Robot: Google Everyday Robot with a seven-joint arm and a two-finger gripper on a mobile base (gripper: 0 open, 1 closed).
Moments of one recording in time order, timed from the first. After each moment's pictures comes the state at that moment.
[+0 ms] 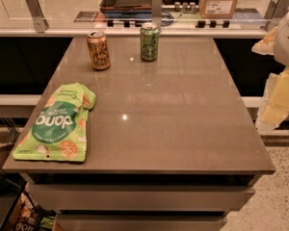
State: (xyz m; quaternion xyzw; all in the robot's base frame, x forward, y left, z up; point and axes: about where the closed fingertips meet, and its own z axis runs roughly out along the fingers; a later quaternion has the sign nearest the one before) arm 0.438 -0.217 0.976 -0.60 0.78 -0.03 0.16
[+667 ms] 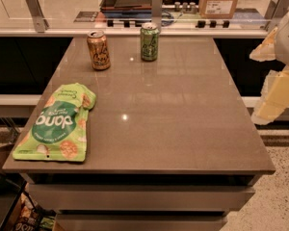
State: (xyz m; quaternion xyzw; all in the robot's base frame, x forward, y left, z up) arm 0.438 -0.216 0.979 -0.60 0.78 -0.04 0.16
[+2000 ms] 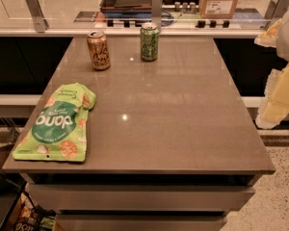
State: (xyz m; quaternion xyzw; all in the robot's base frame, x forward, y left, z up) arm 0.438 -0.213 0.988 -0.60 0.78 -0.05 0.18
